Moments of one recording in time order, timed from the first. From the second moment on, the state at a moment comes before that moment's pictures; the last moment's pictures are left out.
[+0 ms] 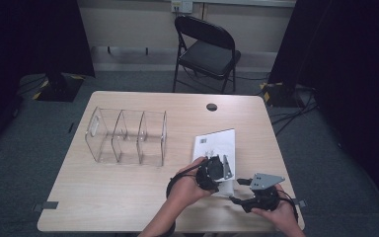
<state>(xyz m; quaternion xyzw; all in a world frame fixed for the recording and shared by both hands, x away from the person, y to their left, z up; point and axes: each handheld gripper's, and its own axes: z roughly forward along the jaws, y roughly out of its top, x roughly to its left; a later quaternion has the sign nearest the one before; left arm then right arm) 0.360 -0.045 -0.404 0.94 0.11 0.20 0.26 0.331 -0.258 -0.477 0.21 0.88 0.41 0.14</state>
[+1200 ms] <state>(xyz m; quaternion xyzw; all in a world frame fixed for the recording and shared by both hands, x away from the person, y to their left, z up) 0.376 -0.045 -0.379 0.94 0.14 0.17 0.25 0.346 -0.233 -0.486 0.14 0.88 0.35 0.28</state>
